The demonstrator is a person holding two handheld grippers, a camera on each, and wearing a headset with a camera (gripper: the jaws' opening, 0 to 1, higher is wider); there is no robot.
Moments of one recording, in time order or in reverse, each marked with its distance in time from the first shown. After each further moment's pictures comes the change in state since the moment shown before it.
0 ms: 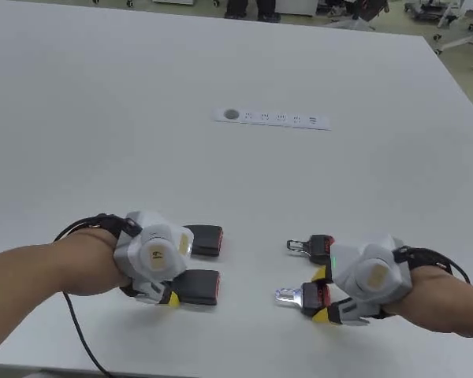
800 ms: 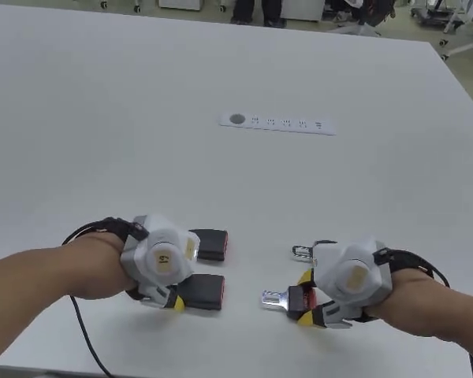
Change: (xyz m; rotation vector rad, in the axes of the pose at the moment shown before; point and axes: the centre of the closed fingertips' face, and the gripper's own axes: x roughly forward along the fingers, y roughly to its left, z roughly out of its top) left arm 0.000 -0.001 0.000 -0.003 0.001 -0.002; right arm 0.018 0.001 0.034 -0.001 -0.017 0.009
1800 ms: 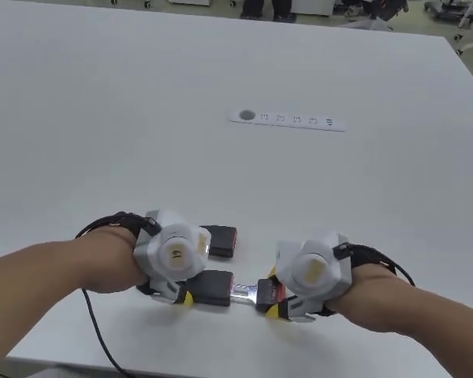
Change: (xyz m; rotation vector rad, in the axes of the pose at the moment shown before) left arm -0.001 -0.001 -0.001 -0.016 0.017 -0.003; right arm 0.028 0.003 0.055 -0.013 -0.039 0.002
